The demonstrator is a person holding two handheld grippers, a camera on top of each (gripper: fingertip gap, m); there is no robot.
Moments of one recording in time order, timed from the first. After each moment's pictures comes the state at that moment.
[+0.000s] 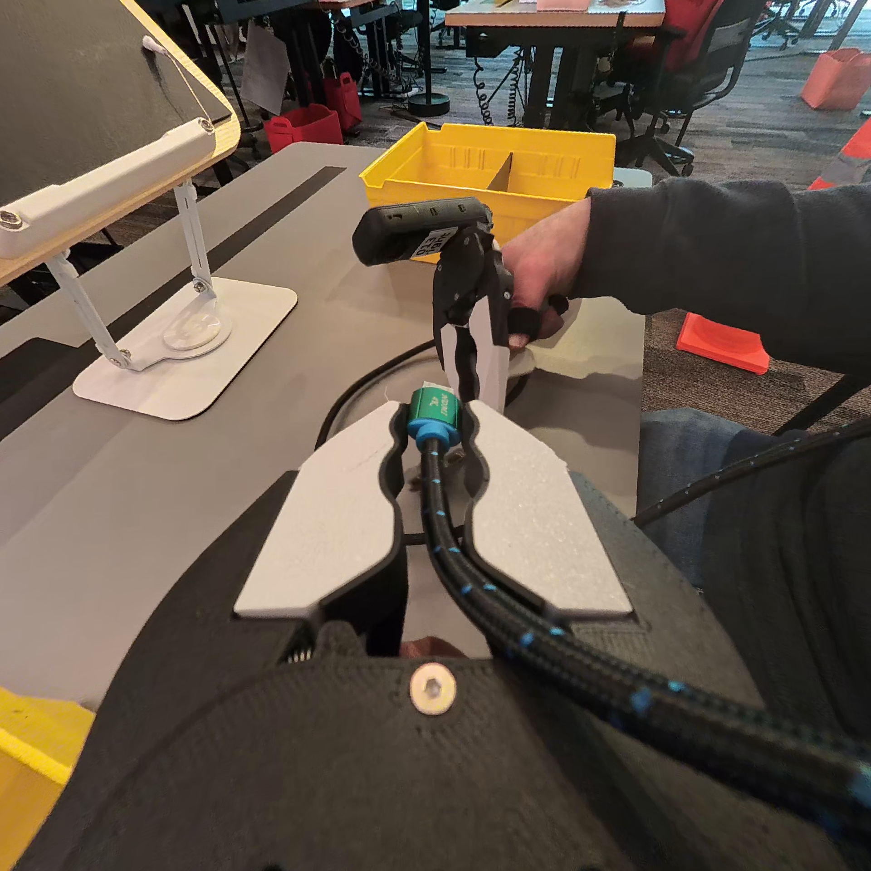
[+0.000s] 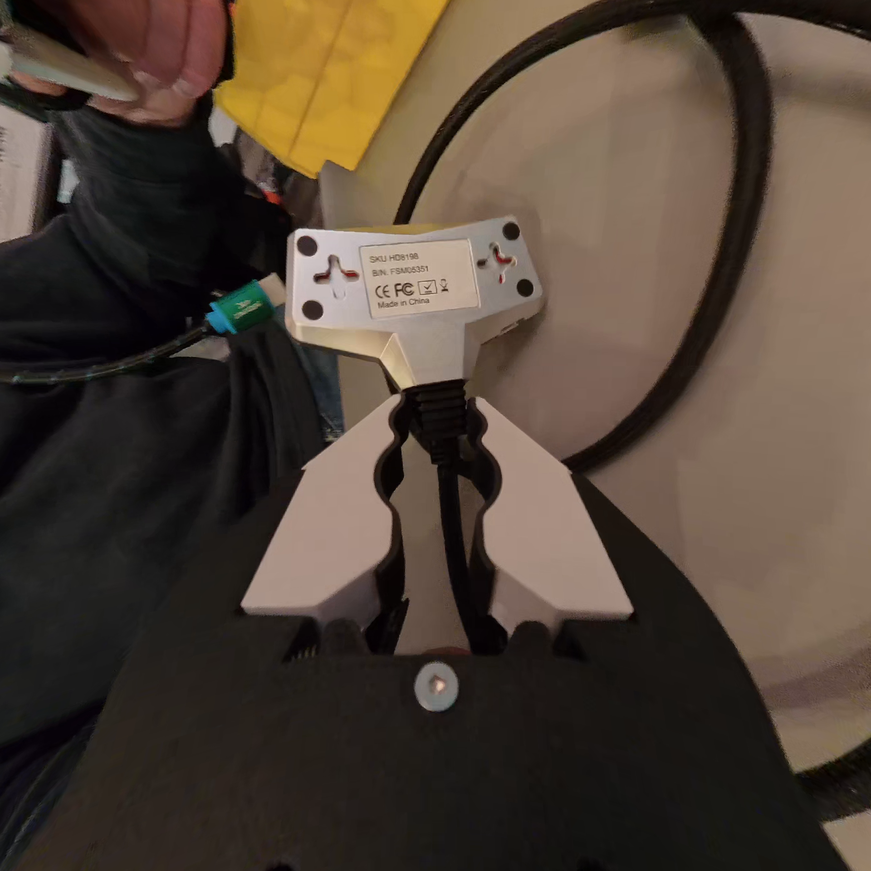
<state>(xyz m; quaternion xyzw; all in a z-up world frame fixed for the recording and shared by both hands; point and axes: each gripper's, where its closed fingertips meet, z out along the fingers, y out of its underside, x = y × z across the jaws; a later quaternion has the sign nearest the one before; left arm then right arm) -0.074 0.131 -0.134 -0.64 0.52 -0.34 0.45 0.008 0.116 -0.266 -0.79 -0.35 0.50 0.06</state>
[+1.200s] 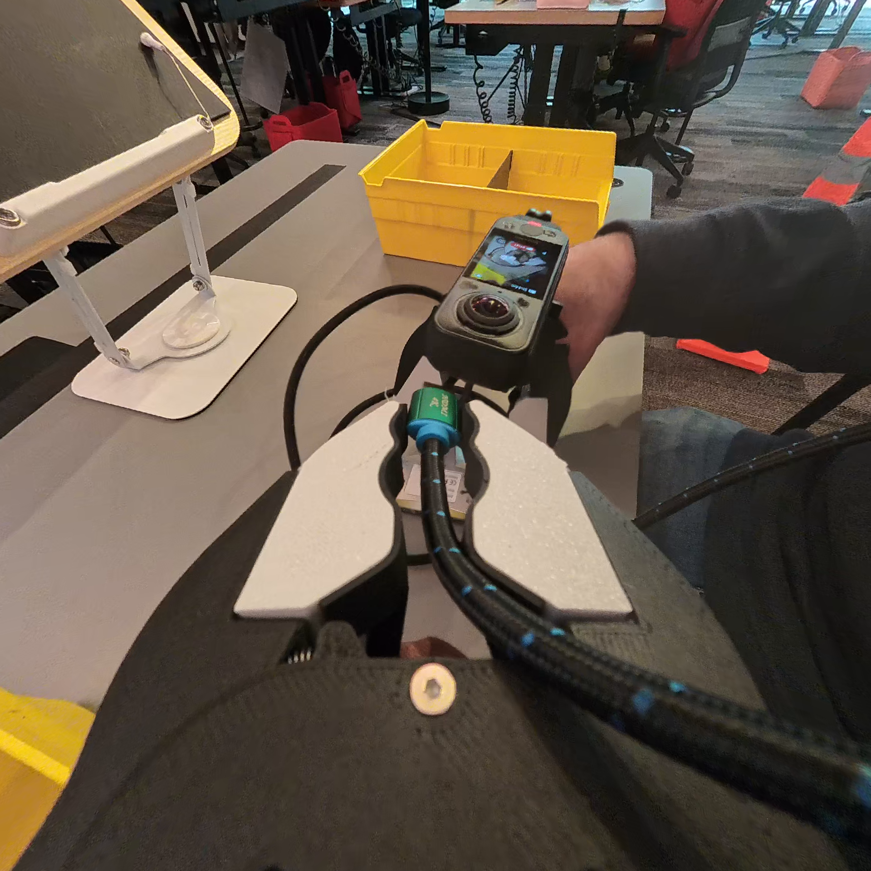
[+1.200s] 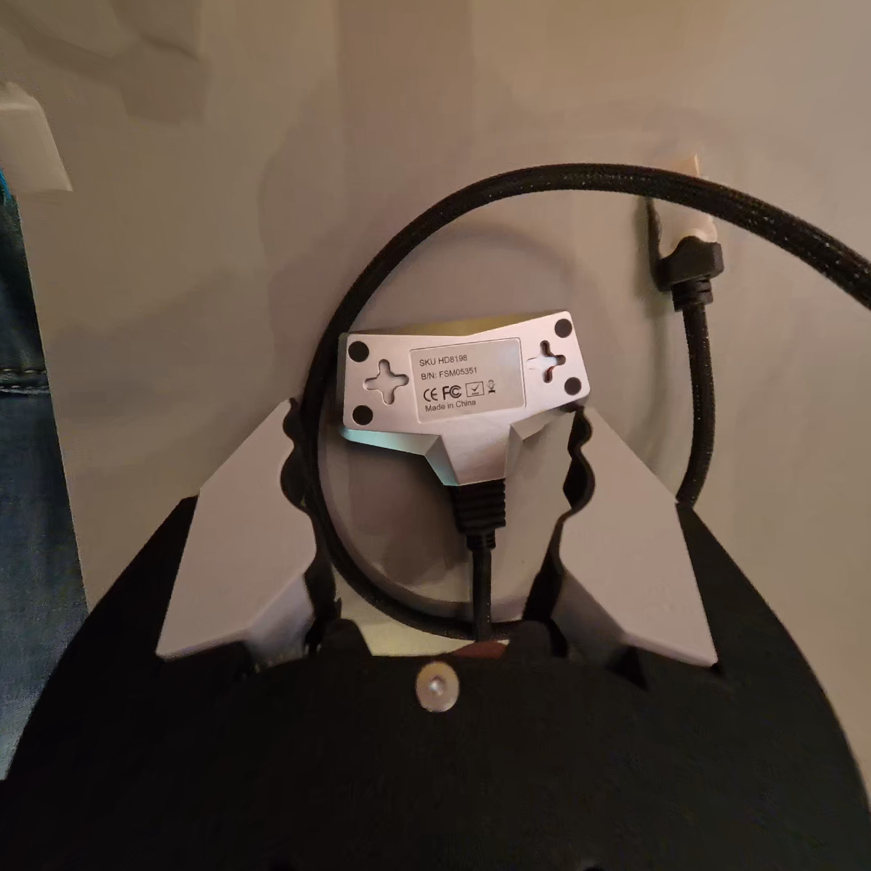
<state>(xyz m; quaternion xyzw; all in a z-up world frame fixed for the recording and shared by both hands) -0.075 0.131 -0.135 -0.64 0.52 -0.34 0.45 -0.033 0.138 -0.299 -0.73 -0.65 0.11 0.20</state>
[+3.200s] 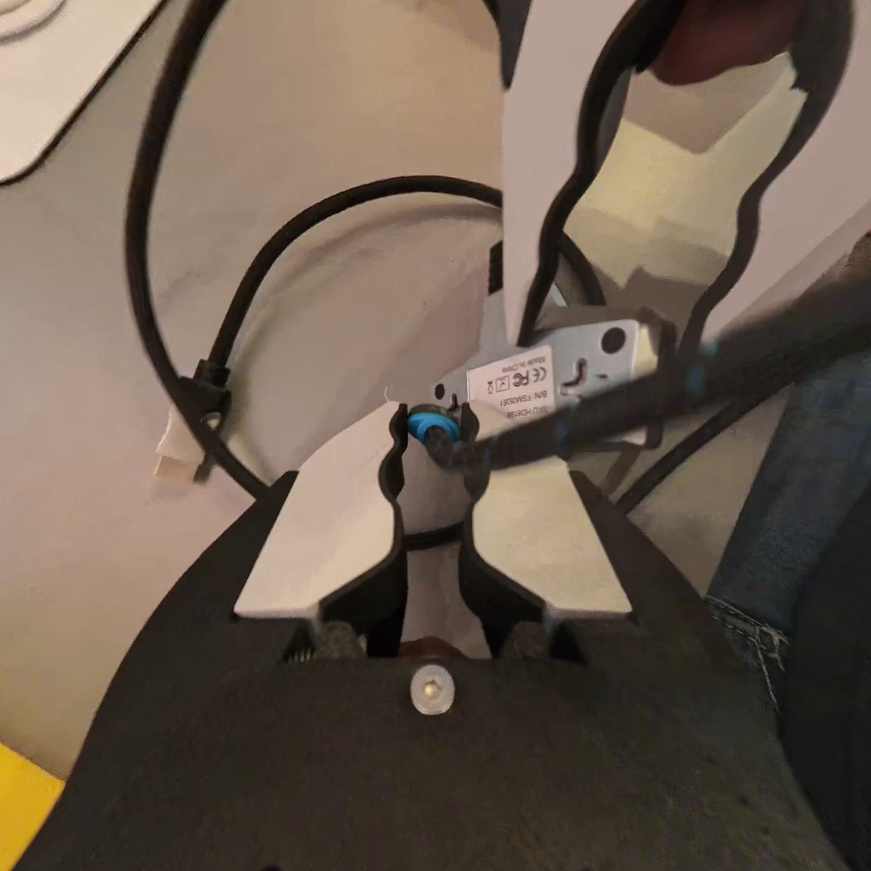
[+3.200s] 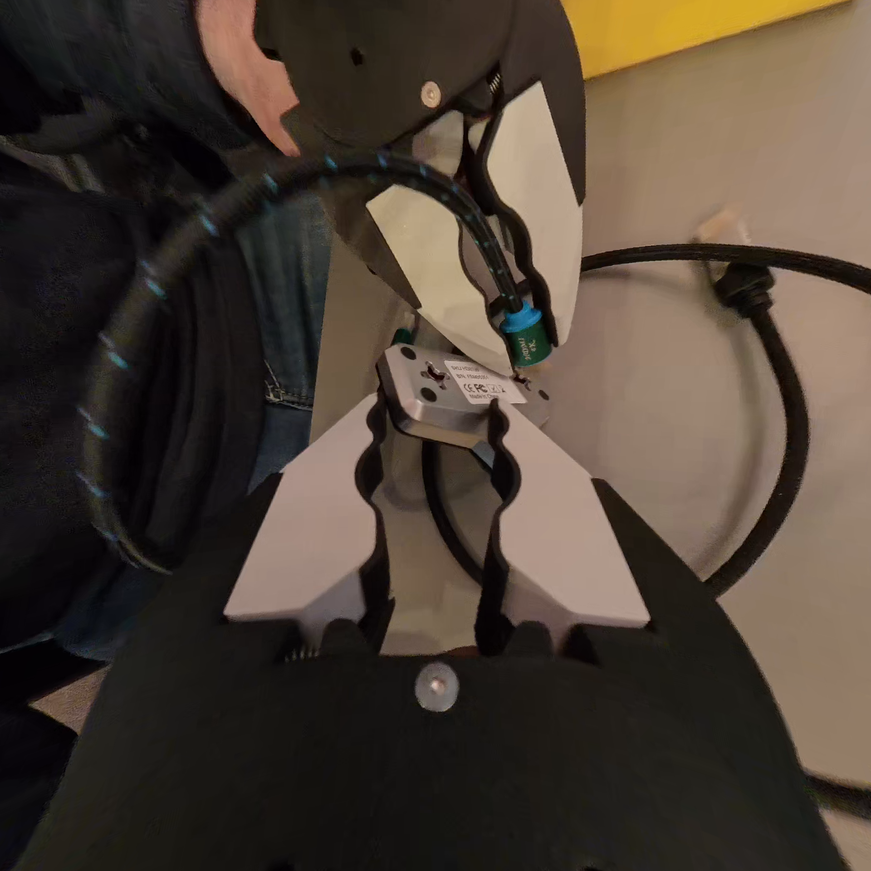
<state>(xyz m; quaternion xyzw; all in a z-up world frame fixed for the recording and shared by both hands) -0.034 0.141 -0.265 -0.78 0.51 -0.21 0.30 -0.017 0.098 -0.231 -0.70 -0.58 0.36 0.19</state>
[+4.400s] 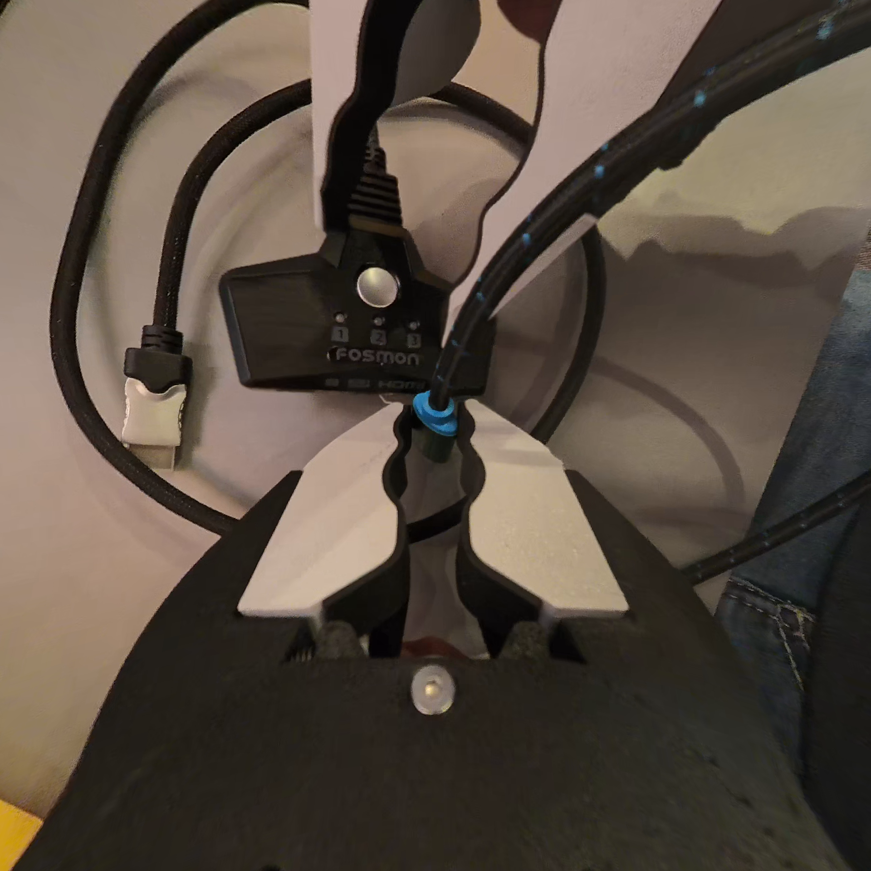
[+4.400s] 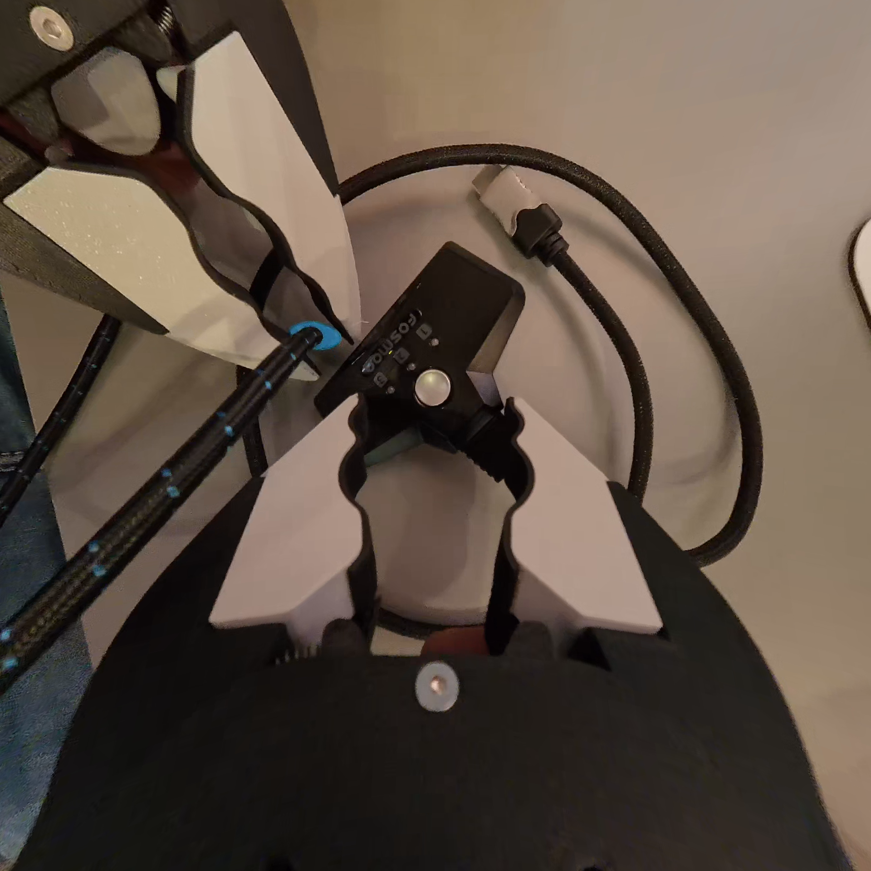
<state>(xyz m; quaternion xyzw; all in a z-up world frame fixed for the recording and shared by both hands) -0.037 0.138 -0.285 -0.78 0.53 -0.21 0.26 -0.009 0.172 -0.275 -0.79 -0.54 0.16 0.26</state>
